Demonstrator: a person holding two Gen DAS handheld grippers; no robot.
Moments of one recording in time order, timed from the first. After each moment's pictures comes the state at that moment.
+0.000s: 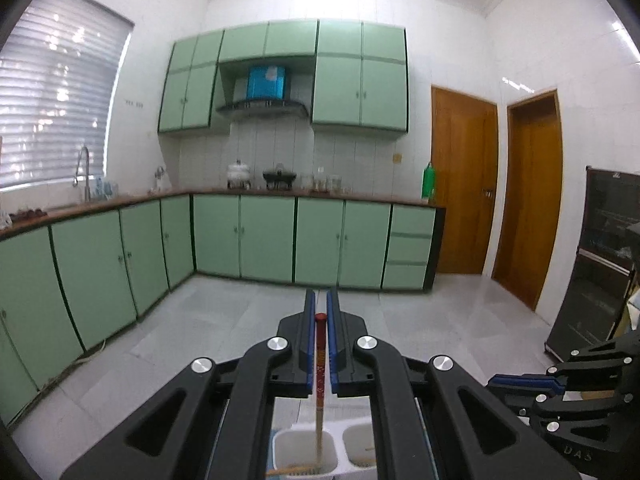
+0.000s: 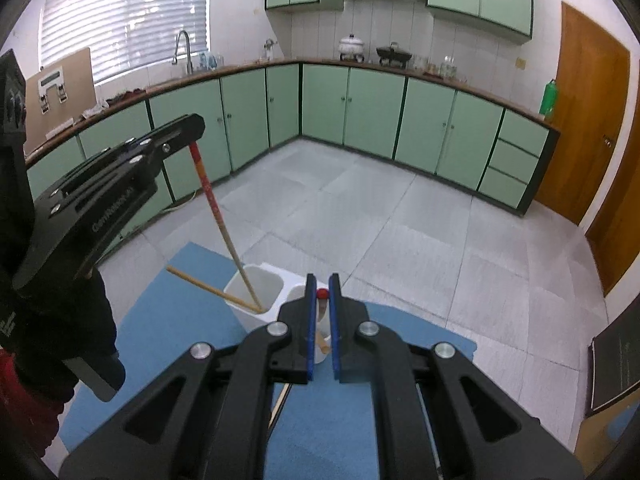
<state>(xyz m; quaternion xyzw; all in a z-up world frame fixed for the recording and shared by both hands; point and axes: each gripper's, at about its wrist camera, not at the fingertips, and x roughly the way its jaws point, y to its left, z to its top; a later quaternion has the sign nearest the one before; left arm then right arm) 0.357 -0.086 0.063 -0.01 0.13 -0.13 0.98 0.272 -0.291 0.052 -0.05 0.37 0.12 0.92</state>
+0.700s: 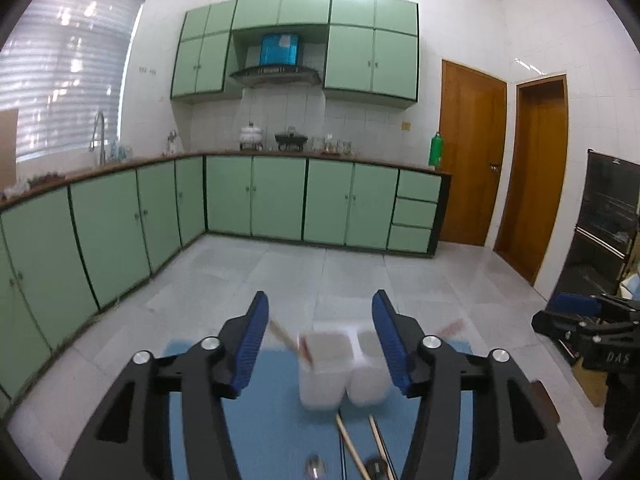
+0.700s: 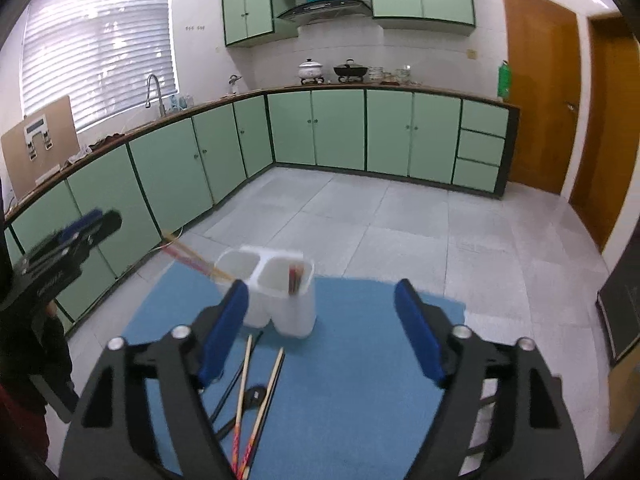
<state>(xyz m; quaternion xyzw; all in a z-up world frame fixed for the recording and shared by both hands) 0.256 -0.035 0.009 -0.02 0.19 -0.12 0.97 0.162 -0.347 0.017 0.03 0.32 0.07 0.95</state>
